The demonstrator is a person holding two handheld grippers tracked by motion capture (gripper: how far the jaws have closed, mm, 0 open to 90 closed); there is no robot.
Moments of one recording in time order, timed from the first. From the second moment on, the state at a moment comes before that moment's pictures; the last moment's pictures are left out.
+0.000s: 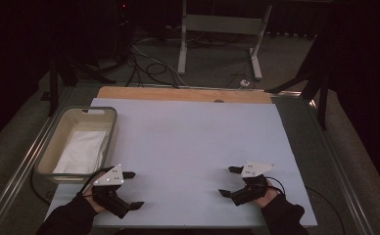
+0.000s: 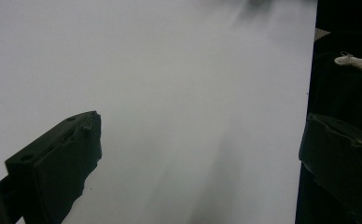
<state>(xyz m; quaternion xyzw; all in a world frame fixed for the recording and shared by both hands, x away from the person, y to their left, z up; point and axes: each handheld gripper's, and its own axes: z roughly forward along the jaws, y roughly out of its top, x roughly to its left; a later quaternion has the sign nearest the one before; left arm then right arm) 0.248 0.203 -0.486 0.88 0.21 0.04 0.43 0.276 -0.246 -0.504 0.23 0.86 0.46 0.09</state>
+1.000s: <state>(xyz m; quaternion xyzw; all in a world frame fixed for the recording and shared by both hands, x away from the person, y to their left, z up) 0.247 0.206 -0.495 0.87 0.22 0.04 0.44 0.262 -0.295 -0.513 0.28 0.84 0.45 0.12</state>
